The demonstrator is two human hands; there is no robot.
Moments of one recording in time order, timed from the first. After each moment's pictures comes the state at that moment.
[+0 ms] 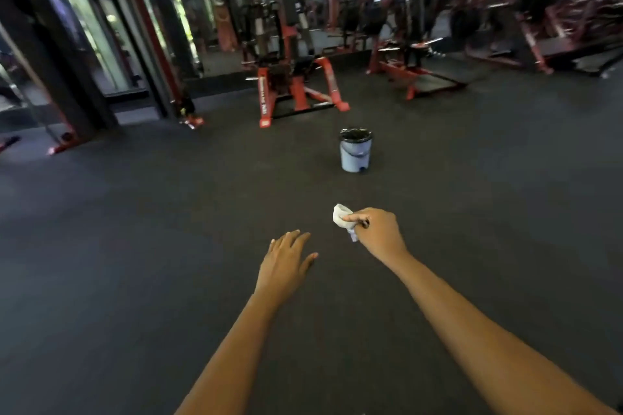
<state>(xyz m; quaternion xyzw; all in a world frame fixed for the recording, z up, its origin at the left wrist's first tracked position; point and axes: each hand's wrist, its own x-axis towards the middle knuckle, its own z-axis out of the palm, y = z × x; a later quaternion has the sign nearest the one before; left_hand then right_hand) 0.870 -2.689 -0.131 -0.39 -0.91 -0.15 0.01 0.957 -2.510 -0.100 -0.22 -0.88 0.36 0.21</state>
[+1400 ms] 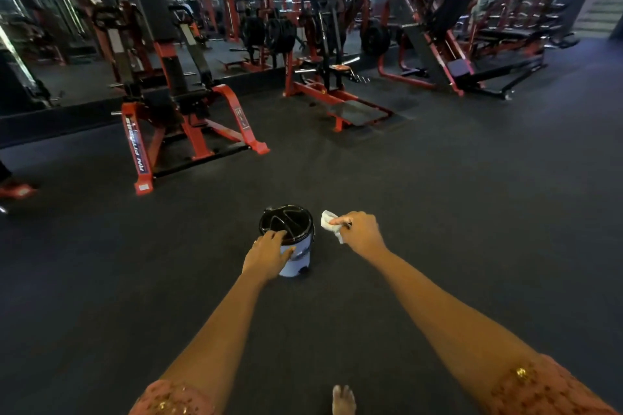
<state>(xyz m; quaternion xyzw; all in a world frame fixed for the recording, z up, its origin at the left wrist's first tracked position) 0.149 -1.924 -0.165 -0.46 -0.86 -0.17 -0.11 0.304 -1.784 -0.128 -0.37 -0.87 0.27 0.16</state>
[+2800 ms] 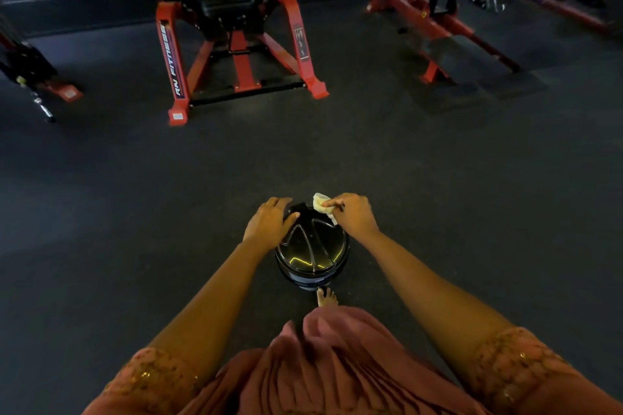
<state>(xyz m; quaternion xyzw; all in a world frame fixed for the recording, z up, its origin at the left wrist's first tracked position) -0.165 -1.610 -0.214 -0.32 -0.91 -0.18 -0.16 -0.073 -1.444 -0.213 -0.25 -0.90 0.36 0.01</state>
